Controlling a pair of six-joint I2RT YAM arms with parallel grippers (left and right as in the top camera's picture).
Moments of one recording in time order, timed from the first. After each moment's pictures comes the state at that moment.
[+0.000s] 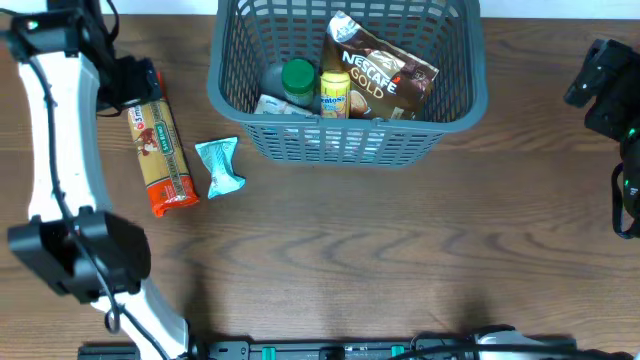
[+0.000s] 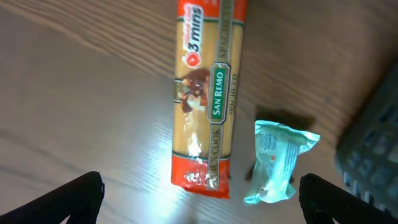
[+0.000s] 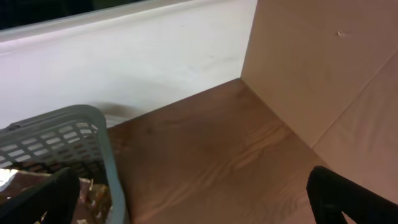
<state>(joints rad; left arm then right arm) 0.18 1.97 2.06 -1.41 -0.07 -0.19 0.17 1.41 2.35 -1.45 0.61 0.33</state>
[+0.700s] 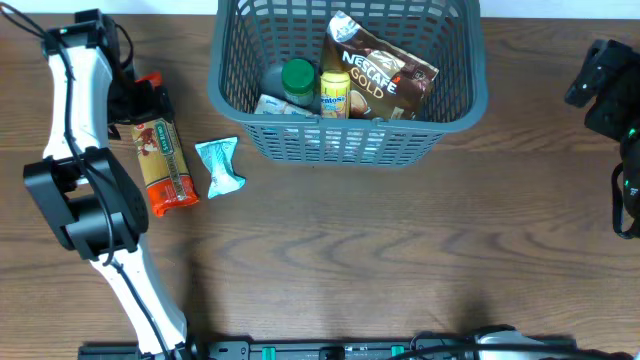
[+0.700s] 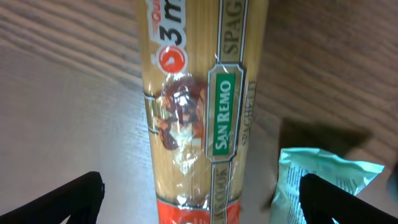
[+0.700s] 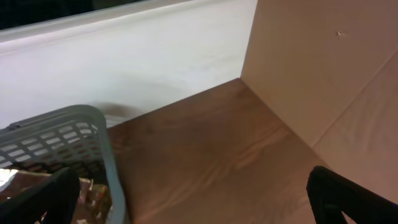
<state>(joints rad) 0.24 2.23 2.04 -1.34 0.04 -0.10 0.17 1.41 2.35 -1.45 0.61 0.33</state>
